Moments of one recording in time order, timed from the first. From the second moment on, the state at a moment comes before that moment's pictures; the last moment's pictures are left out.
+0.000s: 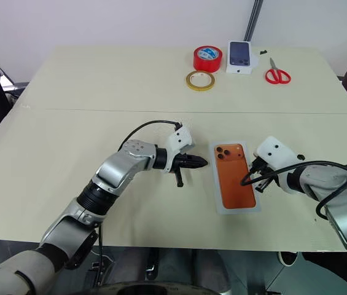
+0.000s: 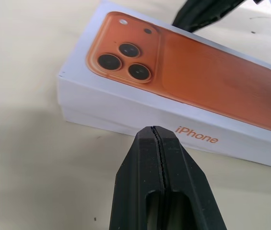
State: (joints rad) left arm -0.68 0.15 -0.42 0.10 -0.16 0.64 -0.91; right arm -0.06 -1.03 -0.13 -0.54 0.30 0.94 0.68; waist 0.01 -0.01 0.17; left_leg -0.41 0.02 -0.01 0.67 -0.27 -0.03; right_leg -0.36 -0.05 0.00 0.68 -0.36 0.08
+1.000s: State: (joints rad) left arm -0.68 0.12 -0.49 0.09 -0.15 0.64 -0.95; right arm 0.05 -1.05 -0.19 -0.59 0.32 0.99 0.75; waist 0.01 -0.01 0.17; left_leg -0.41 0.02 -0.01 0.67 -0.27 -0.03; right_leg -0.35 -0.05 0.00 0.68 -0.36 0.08
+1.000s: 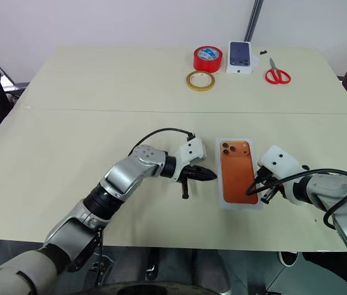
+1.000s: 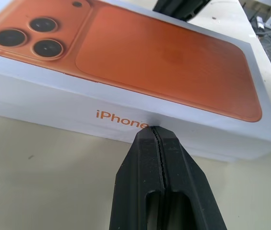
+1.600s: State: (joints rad) left arm -0.67 0.12 -0.48 0.10 -0.16 0.66 -0.95; right arm 0.05 -1.04 -0.19 -0.59 0.32 0.99 0.75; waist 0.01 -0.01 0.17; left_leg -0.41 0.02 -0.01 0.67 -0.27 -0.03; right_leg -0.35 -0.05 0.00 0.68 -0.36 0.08
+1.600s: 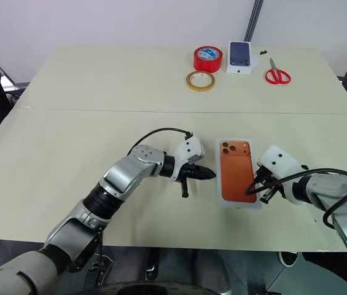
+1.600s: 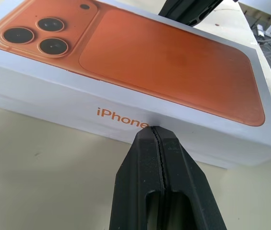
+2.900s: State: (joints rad) left arm -0.68 0.09 -0.46 0.12 -0.16 0.64 -0.91; right arm 0.10 -1.05 -0.22 -0.58 0.32 0.95 0.77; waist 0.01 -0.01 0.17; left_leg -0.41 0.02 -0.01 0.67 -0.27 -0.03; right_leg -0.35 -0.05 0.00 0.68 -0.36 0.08
